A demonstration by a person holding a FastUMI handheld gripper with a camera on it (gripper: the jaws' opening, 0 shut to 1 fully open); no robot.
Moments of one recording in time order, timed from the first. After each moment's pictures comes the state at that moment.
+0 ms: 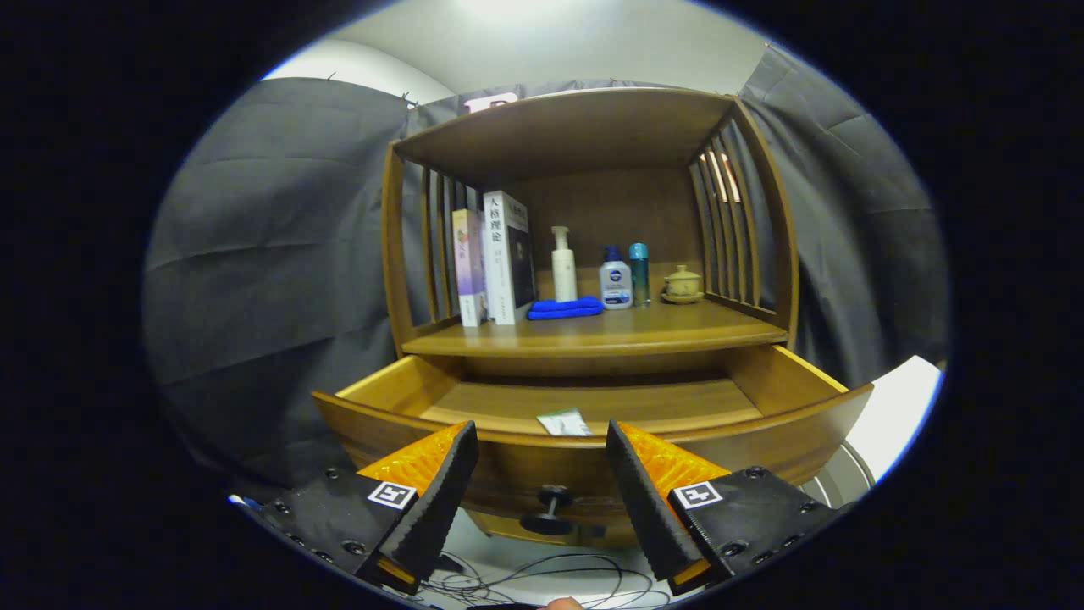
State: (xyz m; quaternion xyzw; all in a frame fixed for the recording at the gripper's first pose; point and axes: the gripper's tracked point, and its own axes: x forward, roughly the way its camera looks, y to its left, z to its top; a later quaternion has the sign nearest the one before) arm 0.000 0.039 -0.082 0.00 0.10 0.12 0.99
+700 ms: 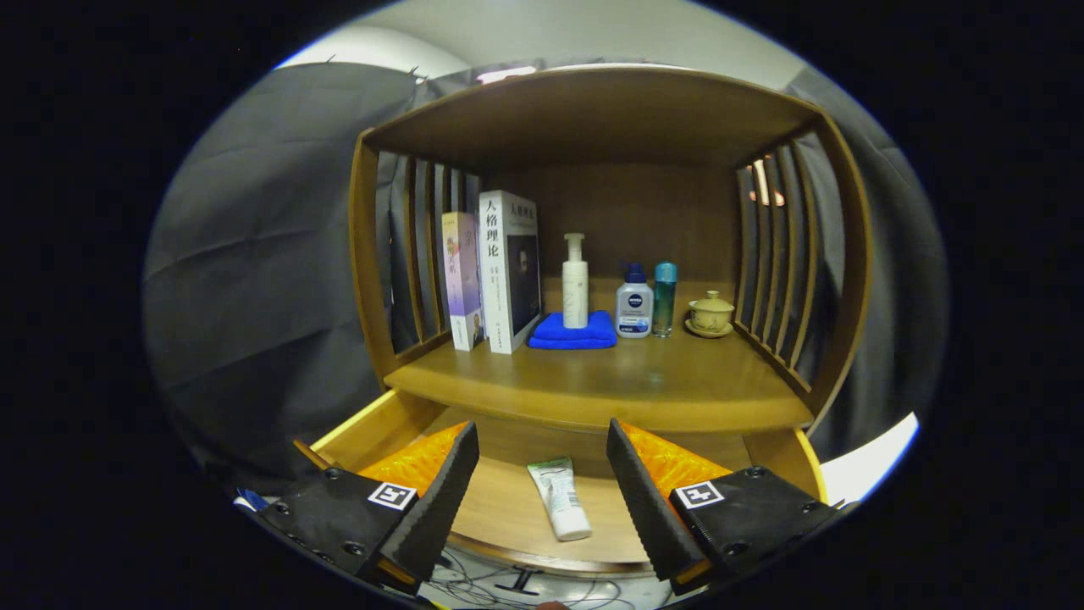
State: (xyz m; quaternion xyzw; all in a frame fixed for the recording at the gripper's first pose) arm 0.099 0.044 -0.036 -0.07 0.18 0.15 0.97
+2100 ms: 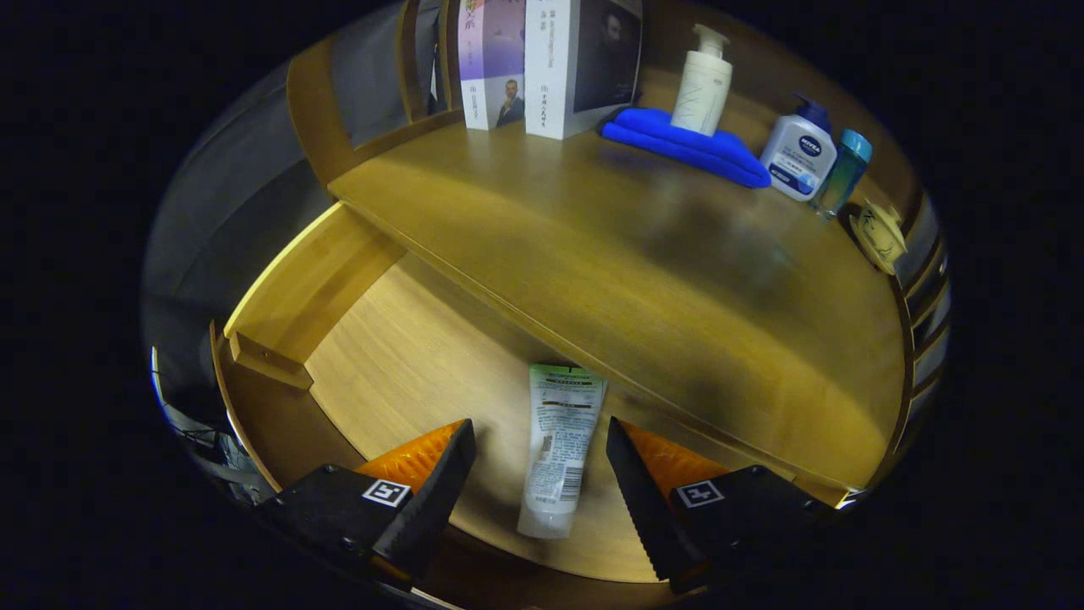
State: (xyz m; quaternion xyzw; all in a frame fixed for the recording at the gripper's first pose) arm 0.148 0.043 -0.185 -0.20 0.52 0.23 0.80
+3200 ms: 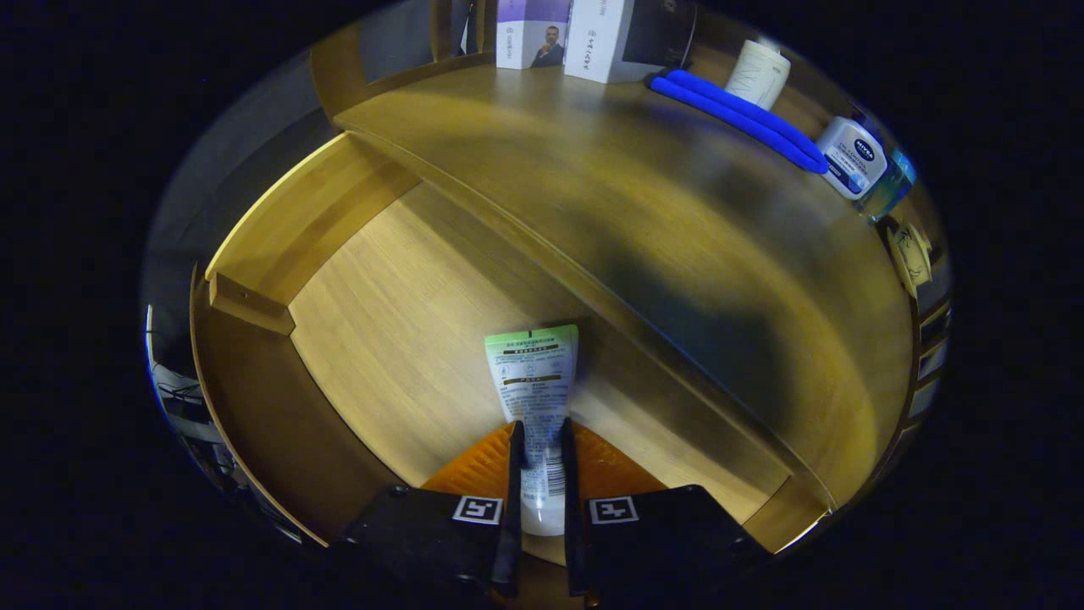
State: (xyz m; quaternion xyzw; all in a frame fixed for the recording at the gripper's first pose) arm 0.126 0.041 -0.204 -0.23 0.56 0.26 0.75
